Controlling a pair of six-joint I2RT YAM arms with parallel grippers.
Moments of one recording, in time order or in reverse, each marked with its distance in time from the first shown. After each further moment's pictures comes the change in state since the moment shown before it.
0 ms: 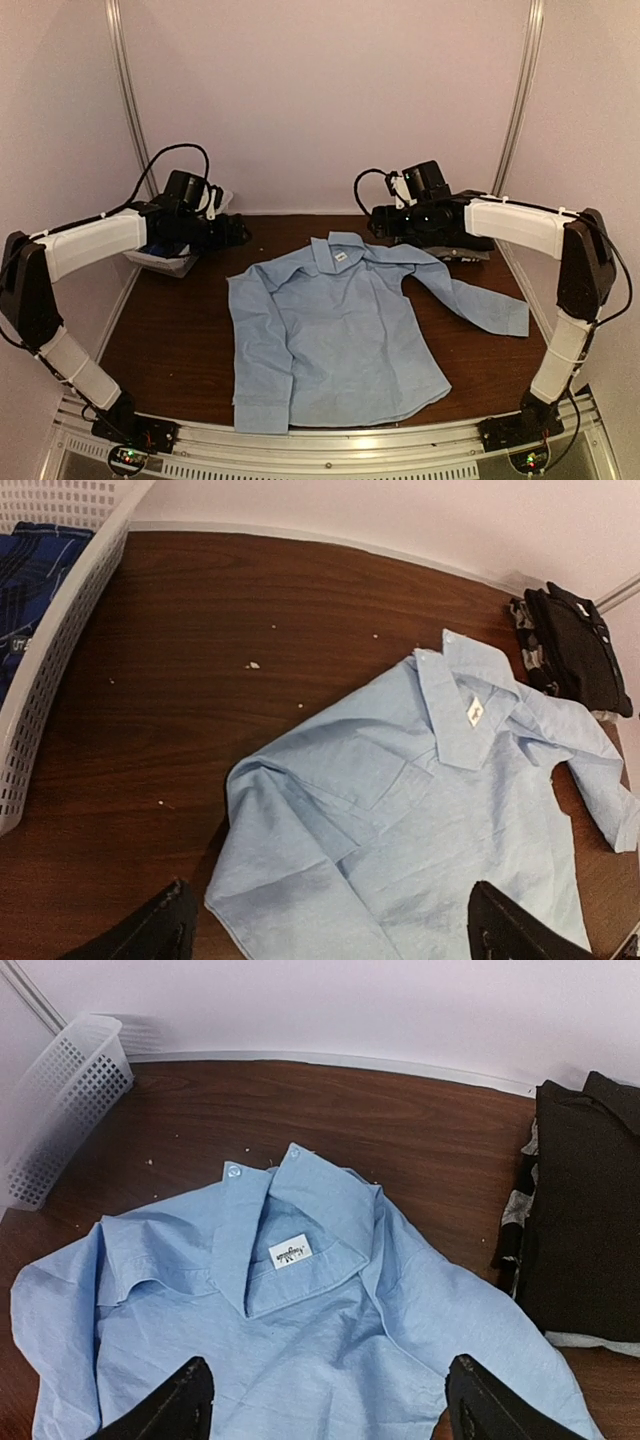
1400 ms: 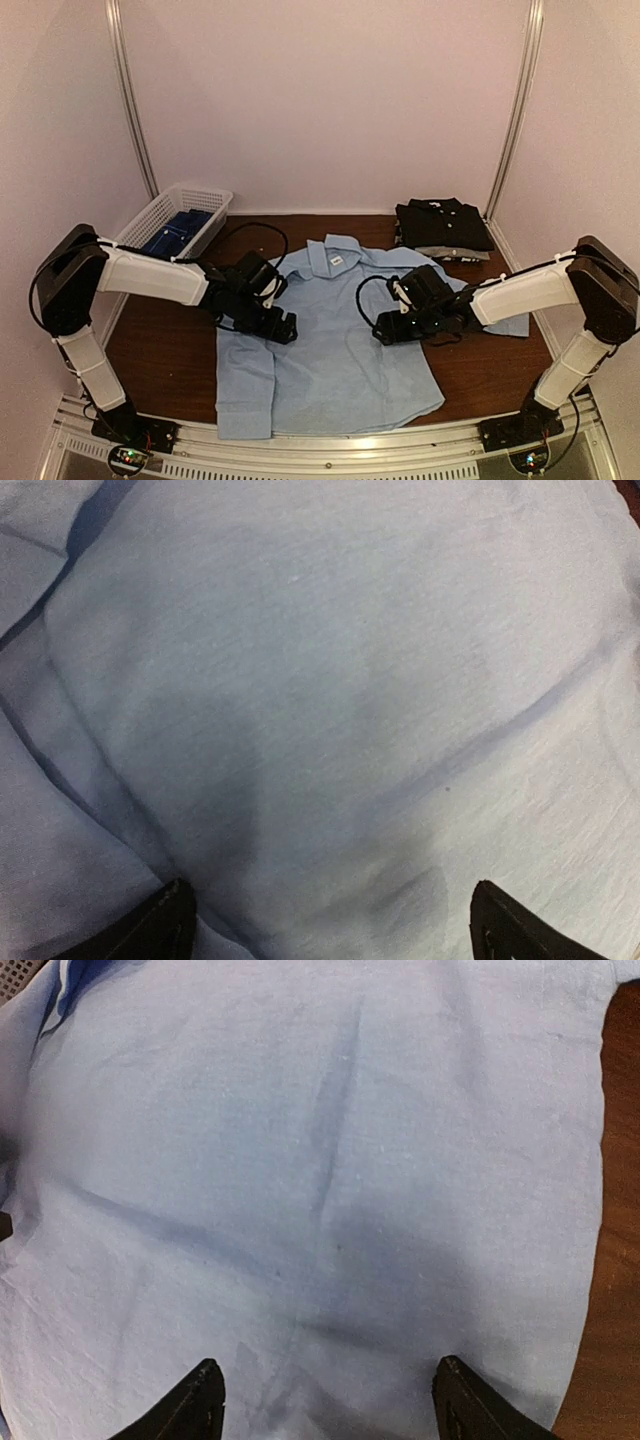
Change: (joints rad) left arm -0.409 0.186 -0.220 0.075 -0.049 -0.019; right arm 0.237 -0.194 -0.733 0.295 -0.025 0.248
